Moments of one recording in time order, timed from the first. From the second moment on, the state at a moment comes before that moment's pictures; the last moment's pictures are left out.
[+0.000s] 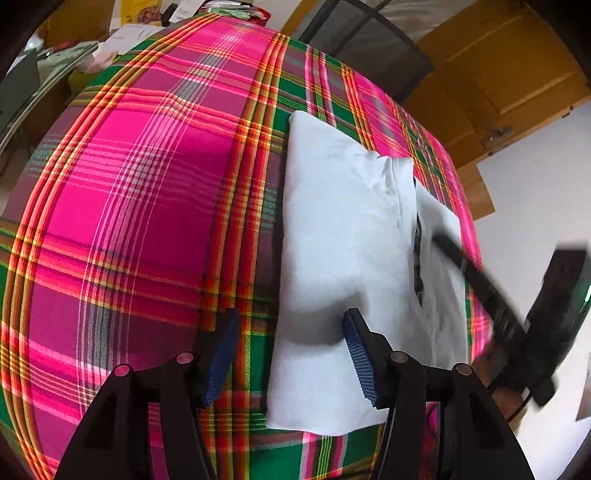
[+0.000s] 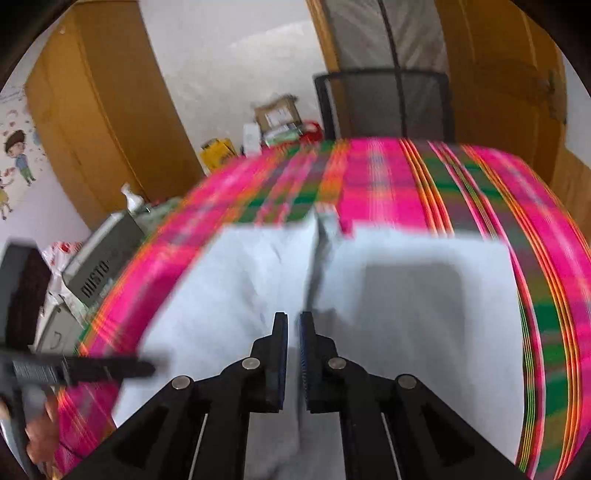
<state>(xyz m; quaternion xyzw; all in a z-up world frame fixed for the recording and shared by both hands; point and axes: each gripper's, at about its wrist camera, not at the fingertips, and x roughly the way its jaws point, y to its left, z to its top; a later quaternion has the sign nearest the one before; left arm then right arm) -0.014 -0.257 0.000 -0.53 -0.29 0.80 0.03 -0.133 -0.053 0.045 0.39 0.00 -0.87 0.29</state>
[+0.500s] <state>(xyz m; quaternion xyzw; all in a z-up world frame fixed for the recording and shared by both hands) -0.010 -0.258 0.001 -0.52 -0.28 0.80 0.04 -0.216 -0.071 0.005 0.46 0.00 -0.85 0.26</state>
